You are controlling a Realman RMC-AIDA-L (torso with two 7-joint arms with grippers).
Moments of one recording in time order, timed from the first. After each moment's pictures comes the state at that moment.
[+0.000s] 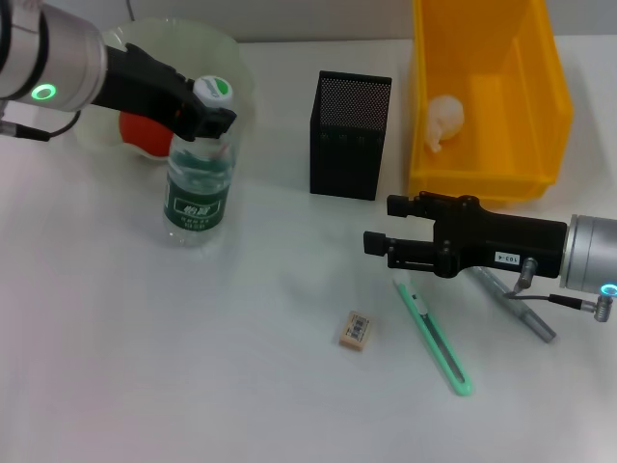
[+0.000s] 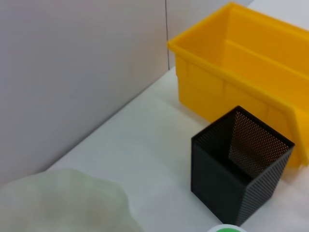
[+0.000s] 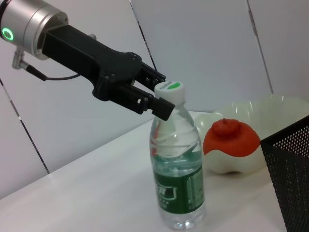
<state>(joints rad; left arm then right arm) -0.52 -2.07 1.37 1.61 2.52 1.40 -2.52 0.53 2.09 -0.86 -0.39 -1.76 -1.39 1.24</state>
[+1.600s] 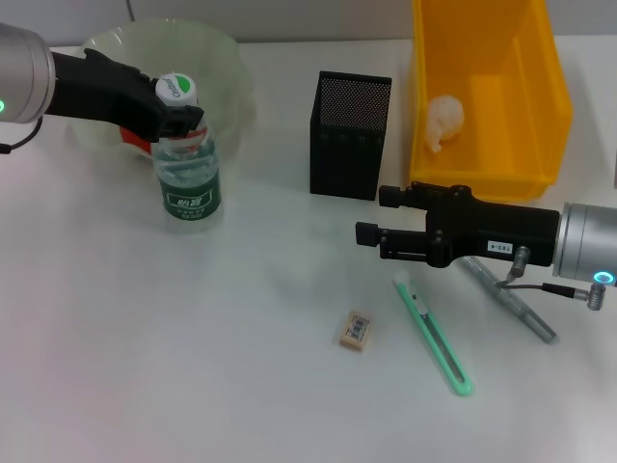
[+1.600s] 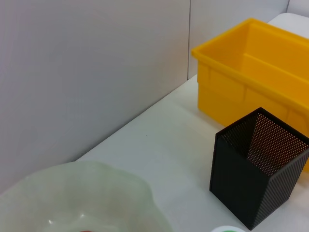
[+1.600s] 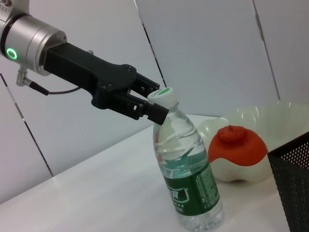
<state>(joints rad) -0.44 -2.07 1.27 1.60 2.43 1.36 -2.40 0.55 2.09 -0.86 -0.39 -1.76 -1.39 1.26</state>
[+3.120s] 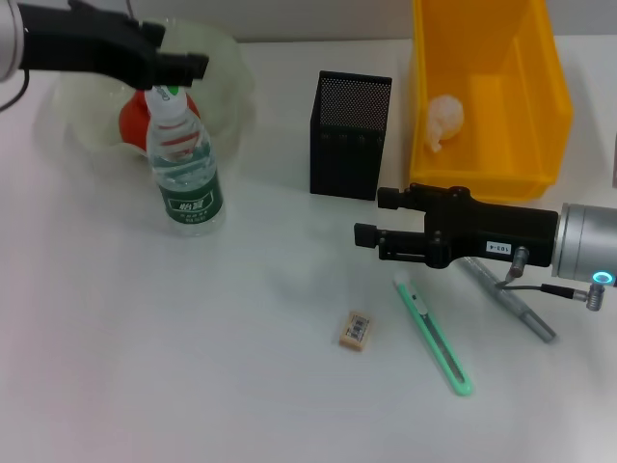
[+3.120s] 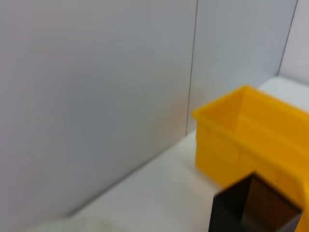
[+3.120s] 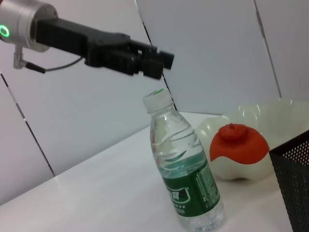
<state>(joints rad) -0.44 -2.07 1.15 1.62 2.28 1.37 -2.36 0.56 2.09 -0.86 -0.39 -1.76 -1.39 1.27</state>
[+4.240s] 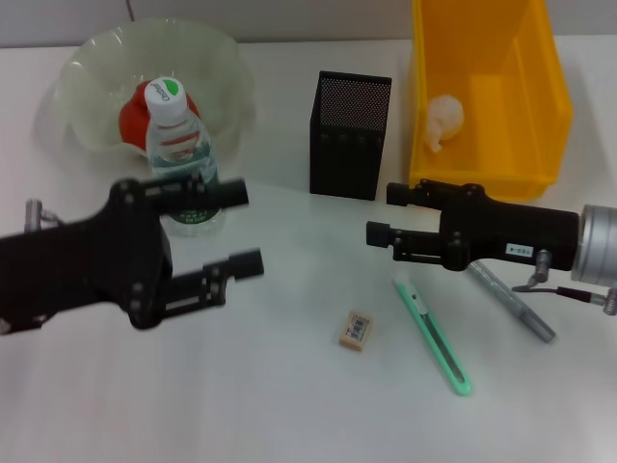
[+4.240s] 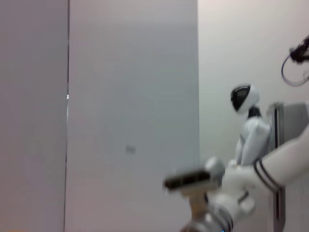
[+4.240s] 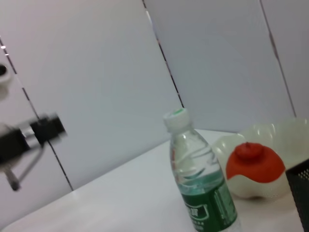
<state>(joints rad) -0.26 -2.06 1.04 0.82 1.47 1.84 -1.15 0.51 2.08 -0.86 -0.43 -1.74 -1.48 1.27</state>
